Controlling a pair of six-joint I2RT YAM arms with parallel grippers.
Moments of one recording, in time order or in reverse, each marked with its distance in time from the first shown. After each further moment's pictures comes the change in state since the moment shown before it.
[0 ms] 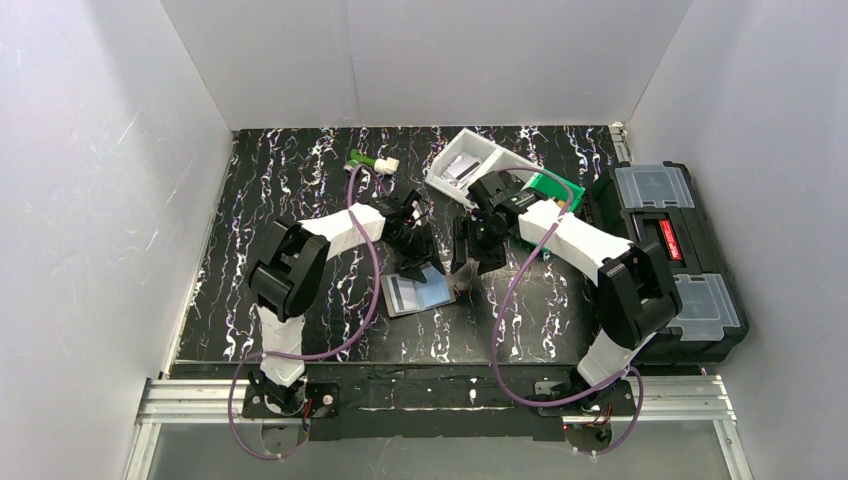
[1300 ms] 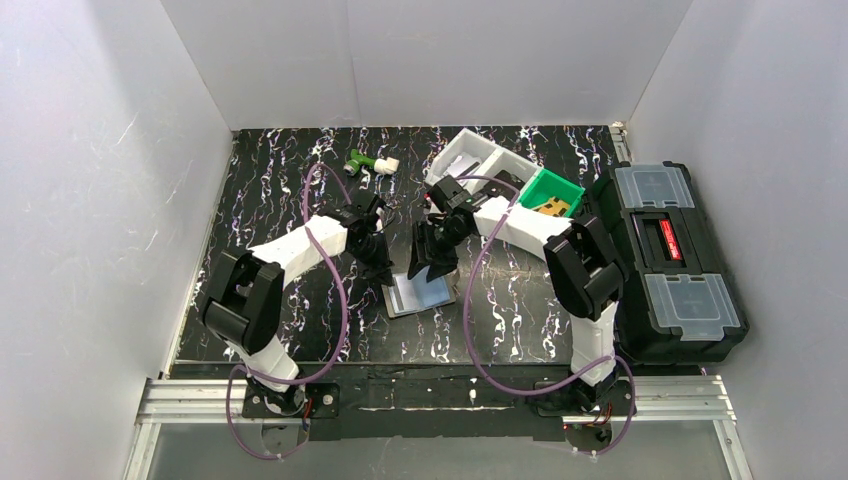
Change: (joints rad) left arm 0.103 -0.293 -0.222 -0.123 -0.204 0.115; right arm 0.111 0.274 0.171 0.136 -0.264 0.102
